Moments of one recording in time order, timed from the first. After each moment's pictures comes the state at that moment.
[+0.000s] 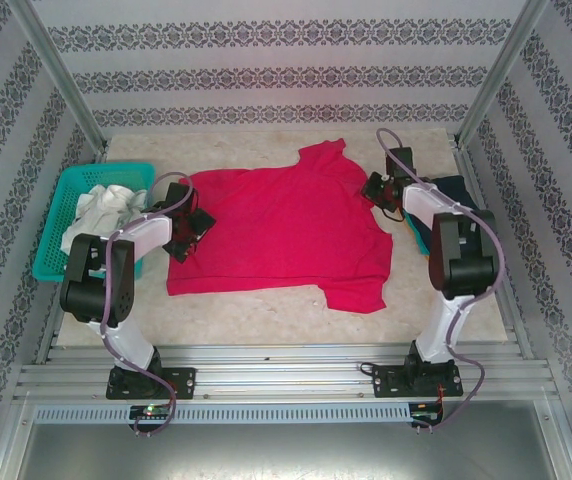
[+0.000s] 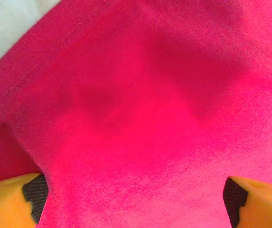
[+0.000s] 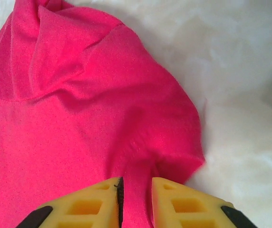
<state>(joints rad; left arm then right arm) -0.12 1.73 1.01 -0.42 0.02 -1.05 0.06 1.94 1.33 -0.29 -0.18 0.63</state>
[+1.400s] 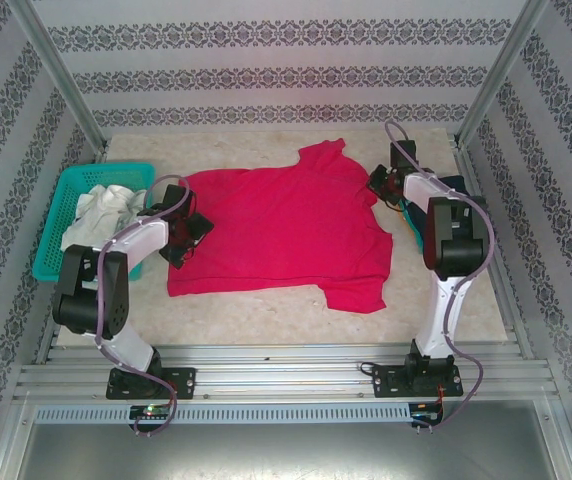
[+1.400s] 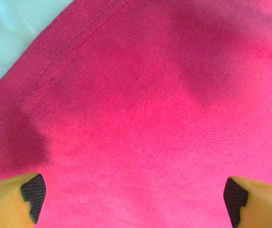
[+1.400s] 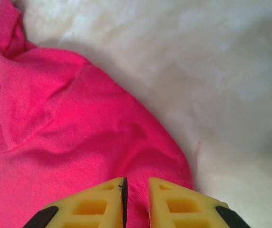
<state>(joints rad) -0.13 1.64 0.98 -0.53 0.02 -1.07 0.00 2.10 1.47 -0.32 -0.19 0.69</state>
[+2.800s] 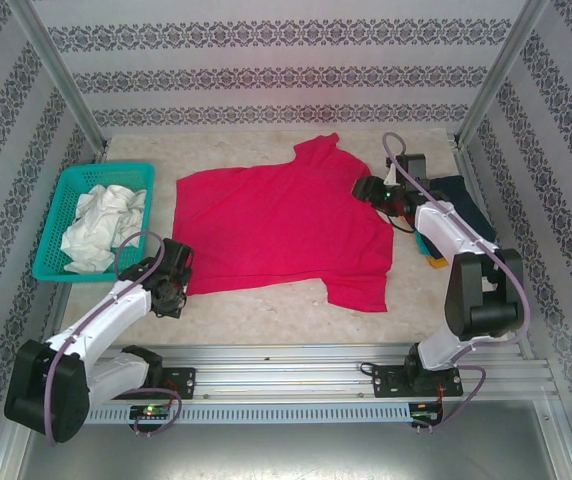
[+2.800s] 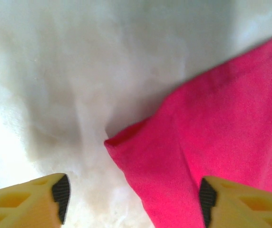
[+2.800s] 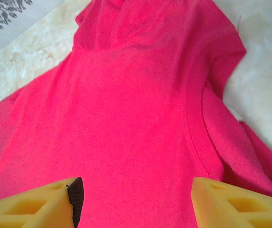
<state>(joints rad) -0.28 1.09 0.56 -0.72 -0.17 -1.68 0.07 1.59 1.09 -0.29 -0.31 0.52</state>
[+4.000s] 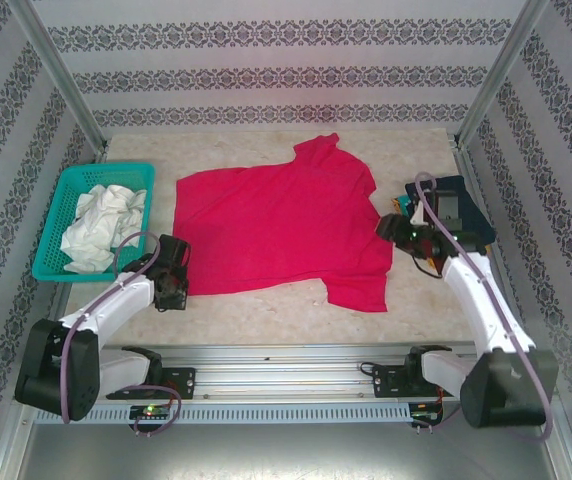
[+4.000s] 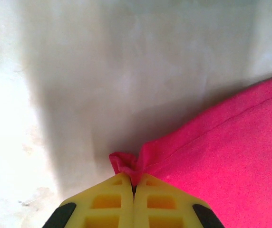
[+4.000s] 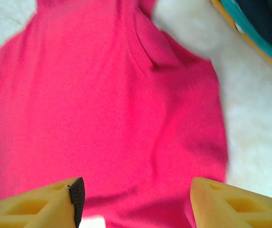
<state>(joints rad) -0.21 1.19 0.56 -0.63 -0.09 -1.76 0.01 1.09 0.85 -0.67 -0.26 0.50</state>
